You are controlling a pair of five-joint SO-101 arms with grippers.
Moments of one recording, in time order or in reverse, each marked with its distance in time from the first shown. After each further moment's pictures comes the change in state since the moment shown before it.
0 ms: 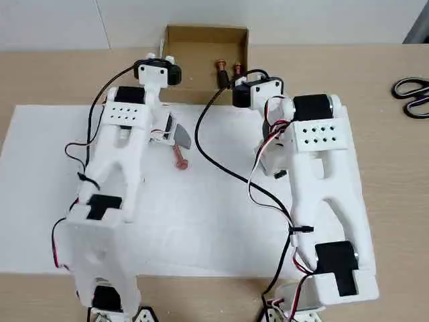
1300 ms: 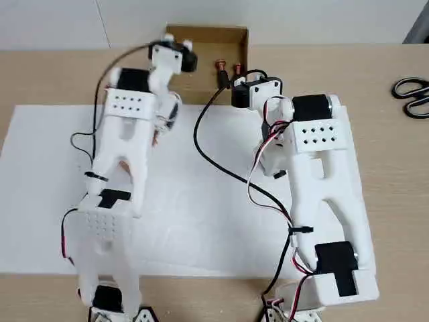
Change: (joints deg) left arm 0.7 6.0 -27.9 16.9 -18.4; right arm -0.1 0.0 0.0 0.0 0.0
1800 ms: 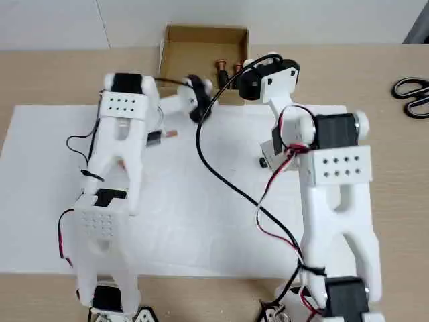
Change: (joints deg) left arm -0.4 0.4 10.7 0.2 -50.5; right arm 0.0 -15.6 0.1 0.0 -1.3
